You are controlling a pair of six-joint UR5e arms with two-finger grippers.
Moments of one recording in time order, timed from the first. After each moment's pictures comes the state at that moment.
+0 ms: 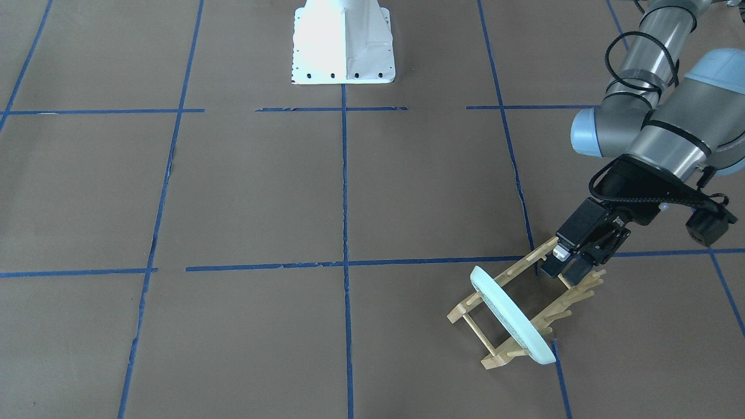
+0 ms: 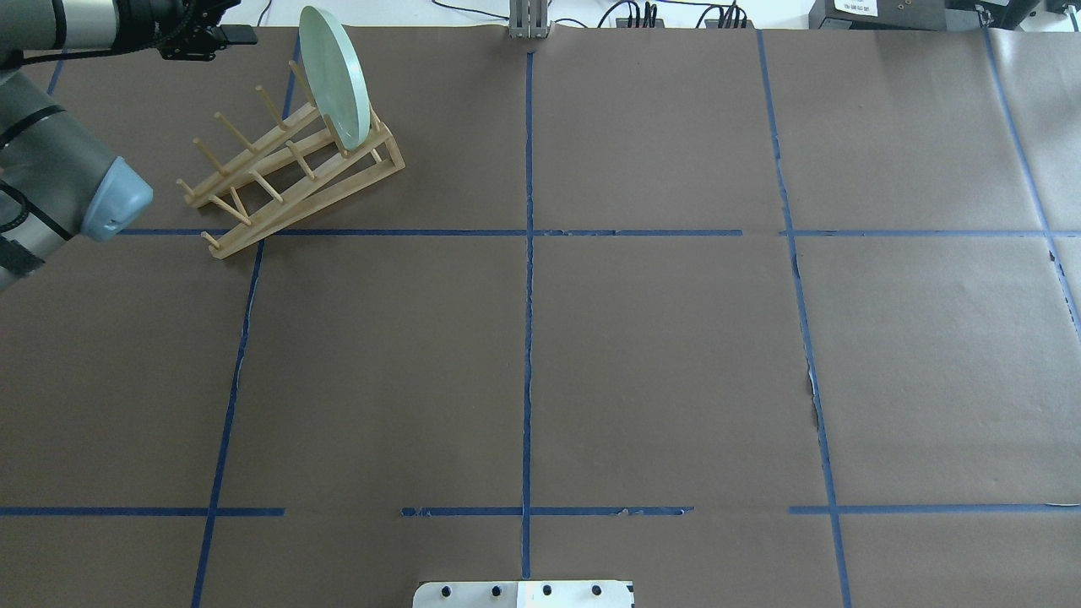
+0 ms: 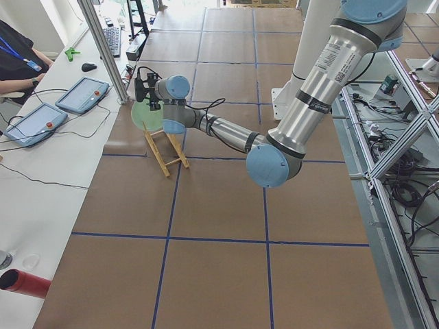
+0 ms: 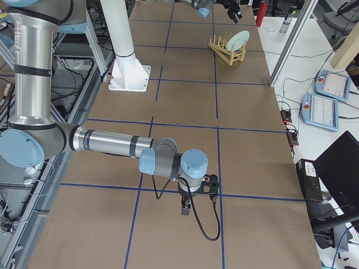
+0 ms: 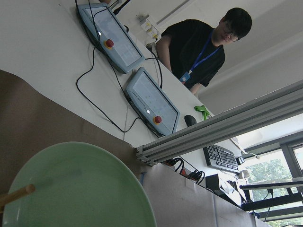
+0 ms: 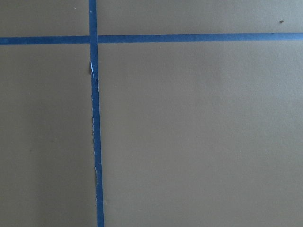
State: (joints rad) left arm -1.09 -2.09 -1.43 -2.68 -2.04 -1.54; right arm 1.62 -1.68 1.60 -1.60 2.30 -0.07
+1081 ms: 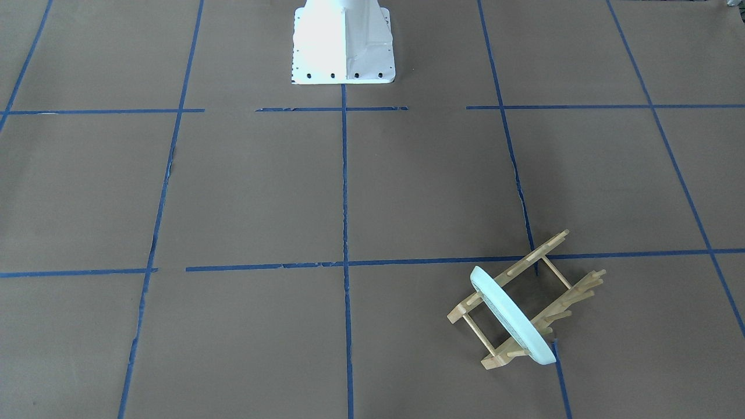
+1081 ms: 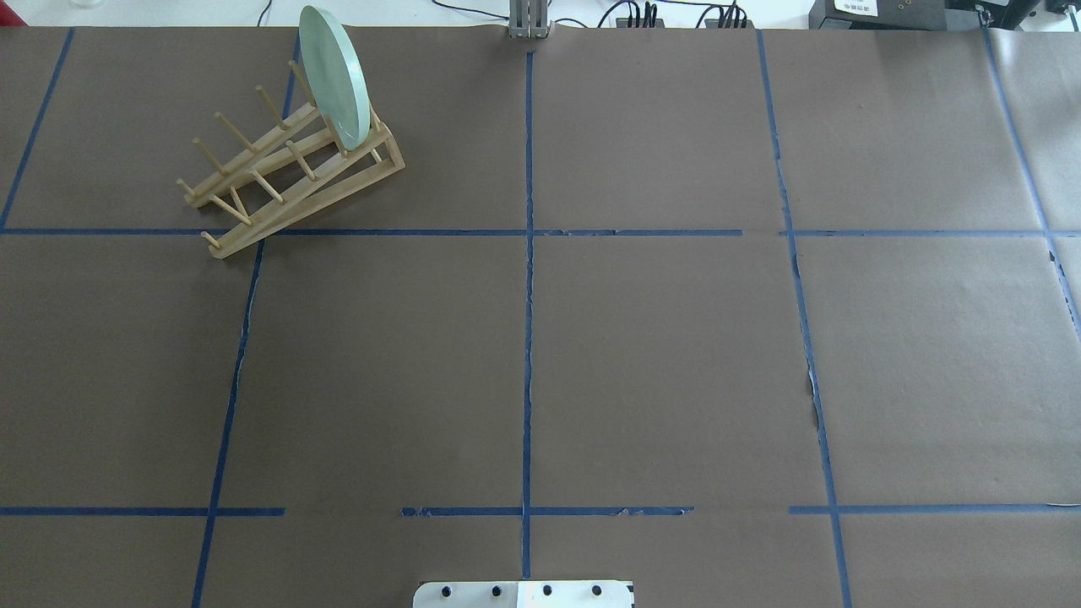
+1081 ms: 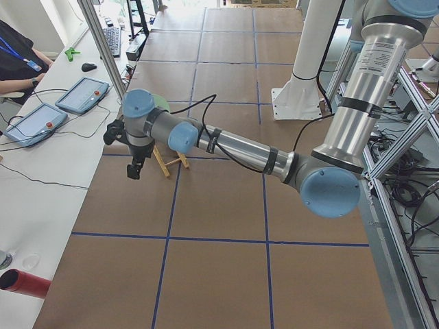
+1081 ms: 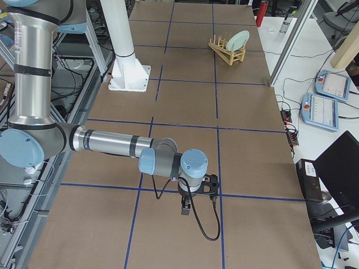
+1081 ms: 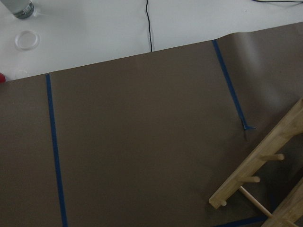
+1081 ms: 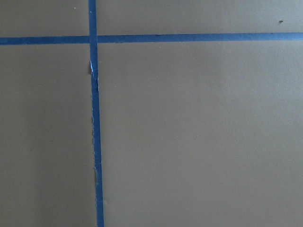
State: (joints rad) left arm -1.50 -1.83 -1.56 -1.71 -2.35 -0.12; right arm 1.62 -1.68 1.60 -1.60 2.30 -0.07
